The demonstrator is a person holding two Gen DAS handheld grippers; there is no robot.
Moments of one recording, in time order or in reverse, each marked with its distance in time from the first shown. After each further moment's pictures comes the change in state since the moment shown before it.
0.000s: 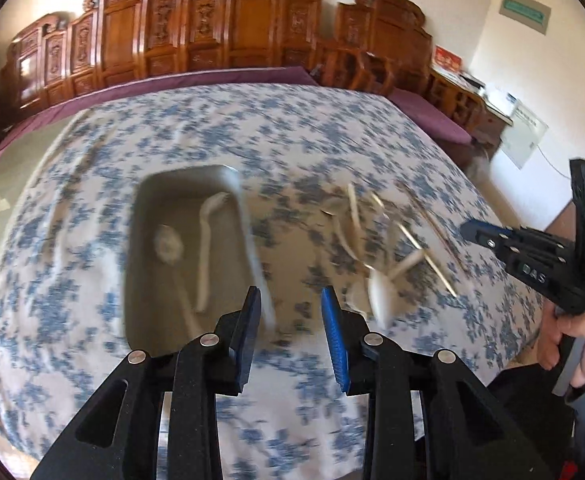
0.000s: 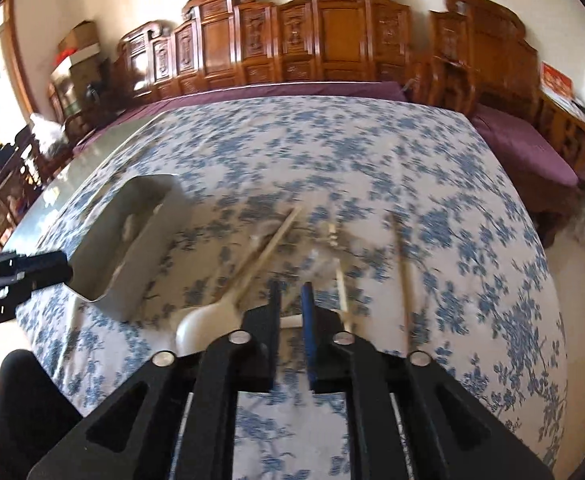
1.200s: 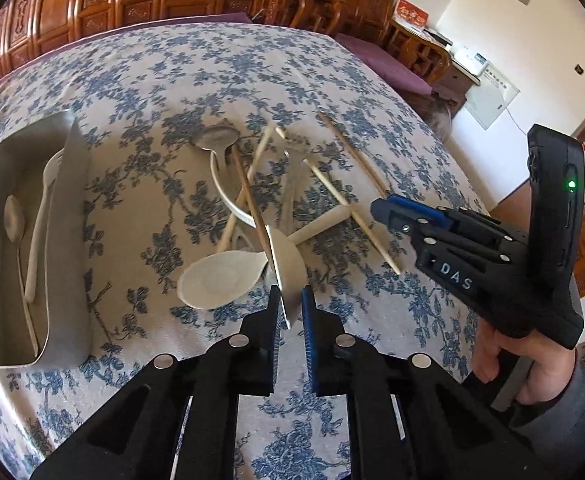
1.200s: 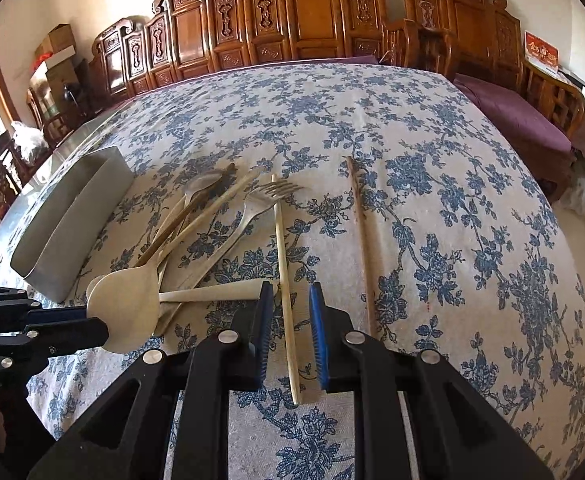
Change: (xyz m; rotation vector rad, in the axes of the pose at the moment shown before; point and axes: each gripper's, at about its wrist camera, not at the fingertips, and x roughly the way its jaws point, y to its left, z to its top) left arm 0.089 -0.088 -0.006 0.028 0.170 -0.165; right arm 0.052 -0.046 -0.036 0.056 0.038 -0.025
